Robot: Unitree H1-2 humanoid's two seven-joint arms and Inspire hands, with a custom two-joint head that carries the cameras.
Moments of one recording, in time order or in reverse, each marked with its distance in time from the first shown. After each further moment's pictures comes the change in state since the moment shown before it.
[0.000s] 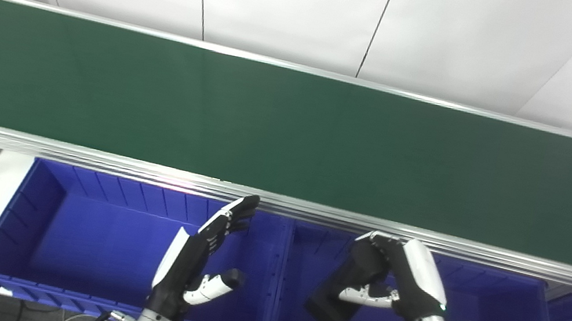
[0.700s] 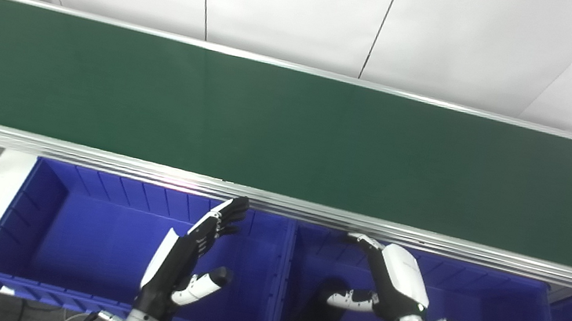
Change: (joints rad) left arm 0.027 0.010 0.047 -0.004 -0.022 0.000 -0.055; right arm 0.065 0.030 0.038 -0.022 -0.042 -0.051 -0.146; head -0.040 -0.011
